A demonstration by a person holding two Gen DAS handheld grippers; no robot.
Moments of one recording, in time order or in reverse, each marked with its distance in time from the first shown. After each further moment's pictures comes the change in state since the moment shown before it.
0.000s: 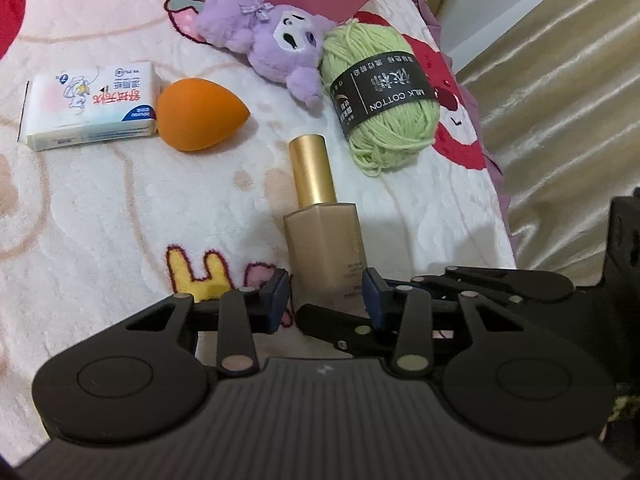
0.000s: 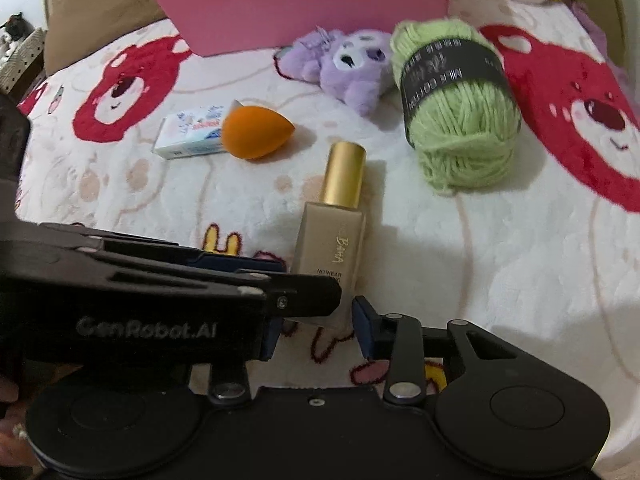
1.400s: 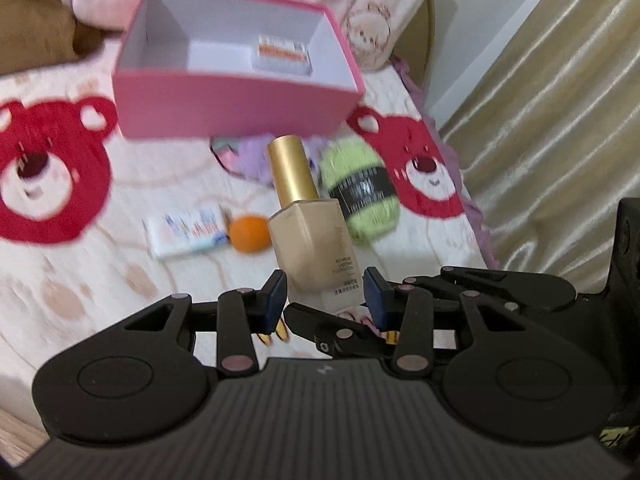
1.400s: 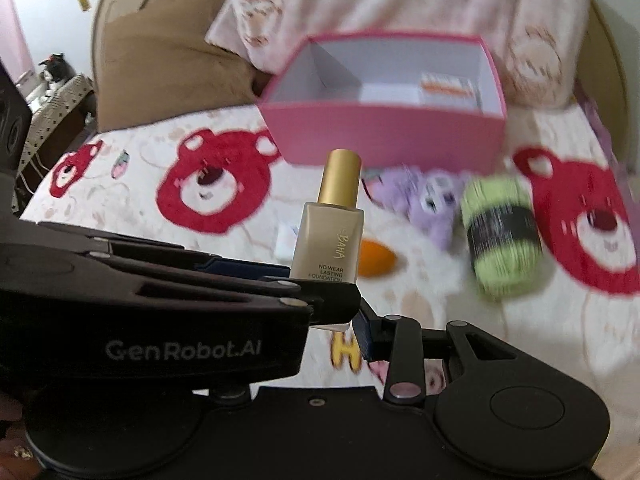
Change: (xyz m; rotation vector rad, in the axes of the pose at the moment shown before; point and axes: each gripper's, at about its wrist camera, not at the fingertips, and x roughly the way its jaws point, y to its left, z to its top) left arm -0.142 -0.045 0.041 0.117 -0.114 0.144; right arm -0.105 0.090 0.047 -0.070 -0.222 0.060
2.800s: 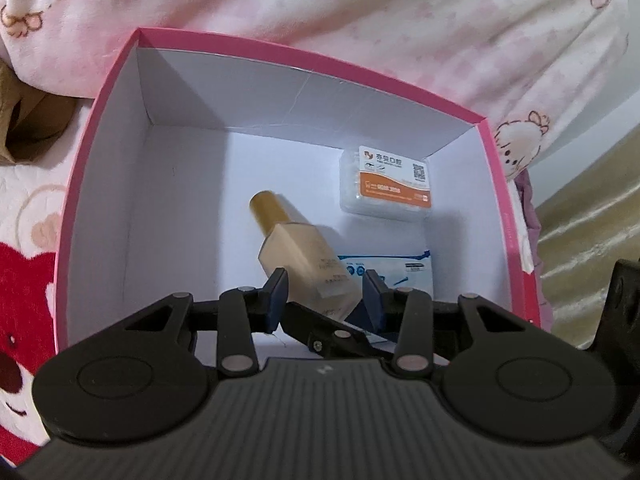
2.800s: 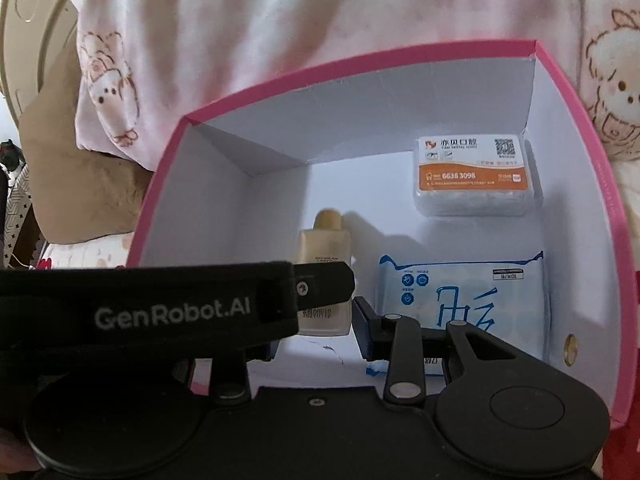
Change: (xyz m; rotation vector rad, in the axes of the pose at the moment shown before) left arm 0.160 0.105 0.215 -0.174 0.042 0.086; right arm 0.193 -0.109 0.186 0.221 0.073 0.064
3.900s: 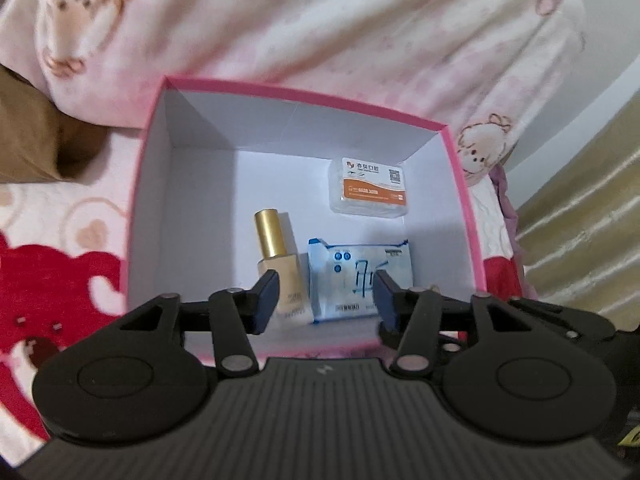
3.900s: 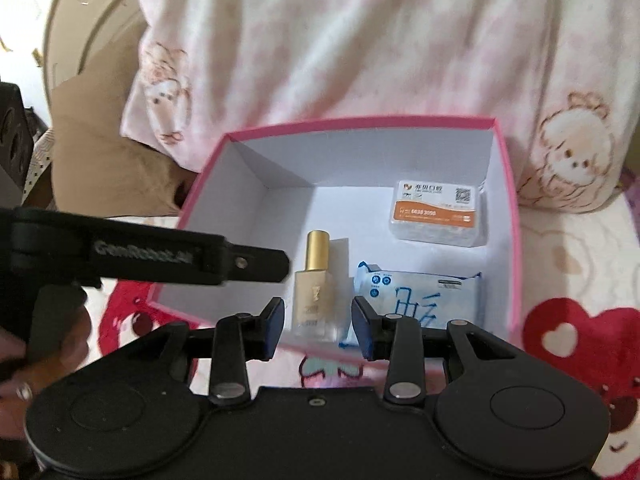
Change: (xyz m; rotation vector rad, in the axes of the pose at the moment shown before) left arm -0.071 -0.016 -0.016 0.062 -0.059 0.023; right arm -0.103 0.009 -0.021 -0.139 -0.081 -0.014
